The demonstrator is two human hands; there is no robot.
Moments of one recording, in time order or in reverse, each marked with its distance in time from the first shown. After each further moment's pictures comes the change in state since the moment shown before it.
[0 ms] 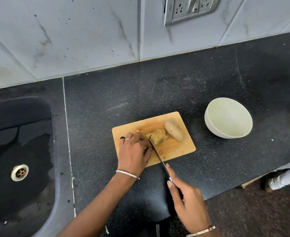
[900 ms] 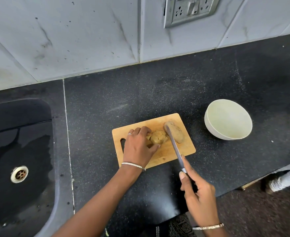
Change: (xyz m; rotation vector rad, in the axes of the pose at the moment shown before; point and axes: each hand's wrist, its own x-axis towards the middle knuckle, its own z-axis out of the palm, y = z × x) left_hand 0.025 0.014 -0.002 -0.223 -0.069 -0.140; right_hand 0.010 0.014 -0.010 0.144 0.274 0.058
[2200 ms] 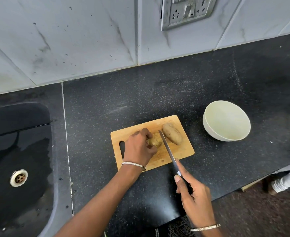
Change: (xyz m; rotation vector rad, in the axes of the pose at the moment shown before) left_hand 0.006 0.005 0.001 -0.119 -0.053 -0.059; right_hand 0.001 0.009 0.005 0.007 -0.103 -0.002
